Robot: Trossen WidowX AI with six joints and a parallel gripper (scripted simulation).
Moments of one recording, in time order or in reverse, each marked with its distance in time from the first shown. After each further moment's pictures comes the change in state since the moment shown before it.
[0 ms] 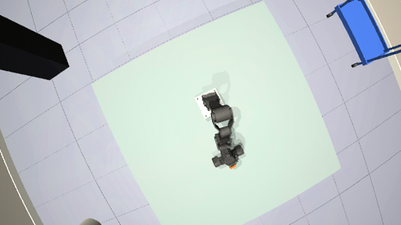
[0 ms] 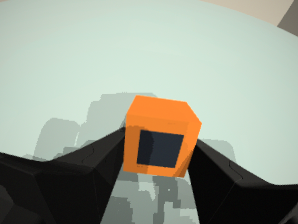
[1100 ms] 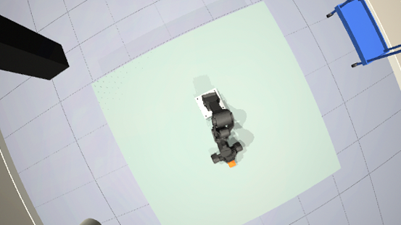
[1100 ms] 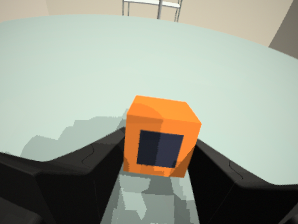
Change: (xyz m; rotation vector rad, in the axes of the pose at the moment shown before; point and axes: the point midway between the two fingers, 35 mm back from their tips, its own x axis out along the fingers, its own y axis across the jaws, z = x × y) arm -0.013 0.003 -0.008 -0.002 -0.171 0.004
